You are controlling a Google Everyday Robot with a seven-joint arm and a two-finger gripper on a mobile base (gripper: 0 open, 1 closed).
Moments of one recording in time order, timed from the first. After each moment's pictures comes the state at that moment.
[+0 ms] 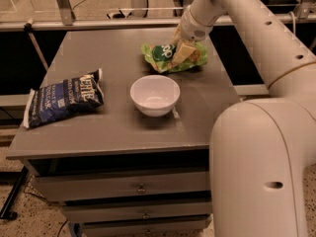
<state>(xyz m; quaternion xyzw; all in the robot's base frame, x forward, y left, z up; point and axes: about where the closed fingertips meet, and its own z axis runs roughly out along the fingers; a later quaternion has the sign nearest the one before) 0.760 -0.071 0.868 -0.73 0.63 0.02 0.26</state>
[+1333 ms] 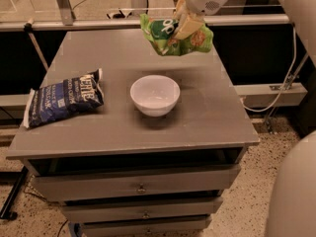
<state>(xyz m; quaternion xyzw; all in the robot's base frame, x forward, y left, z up) 0.688 -0.060 0.984 -0.75 0.58 -0.03 0.32</state>
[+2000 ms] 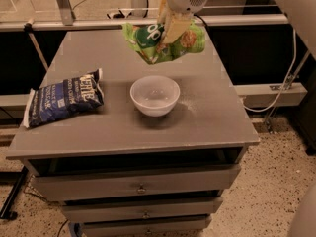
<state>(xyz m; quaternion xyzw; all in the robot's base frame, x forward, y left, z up) 0.635 -0.022 0.997 -0.80 0.53 -0.06 0.26</state>
